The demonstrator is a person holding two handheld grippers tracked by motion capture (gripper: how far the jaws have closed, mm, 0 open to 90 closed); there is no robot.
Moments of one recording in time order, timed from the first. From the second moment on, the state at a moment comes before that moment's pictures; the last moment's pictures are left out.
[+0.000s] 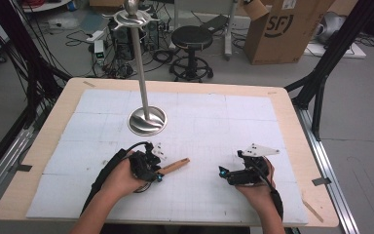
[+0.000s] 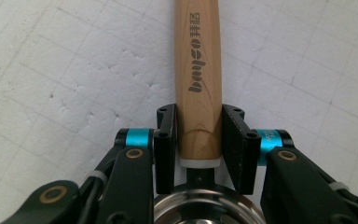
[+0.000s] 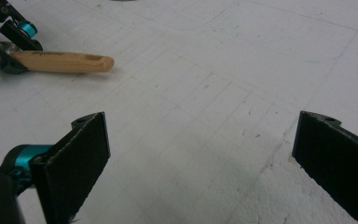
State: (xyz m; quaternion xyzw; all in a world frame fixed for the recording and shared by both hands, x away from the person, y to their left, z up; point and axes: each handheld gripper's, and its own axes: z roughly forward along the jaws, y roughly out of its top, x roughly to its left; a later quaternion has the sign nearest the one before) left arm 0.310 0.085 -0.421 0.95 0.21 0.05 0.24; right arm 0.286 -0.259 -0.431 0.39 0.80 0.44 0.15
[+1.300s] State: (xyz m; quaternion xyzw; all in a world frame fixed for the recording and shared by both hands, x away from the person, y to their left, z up) left arm 0.318 0.088 -0.410 0.95 0.19 0.03 0.25; right arm 0.286 -0.256 -0.430 0.39 0.80 0.44 0.15
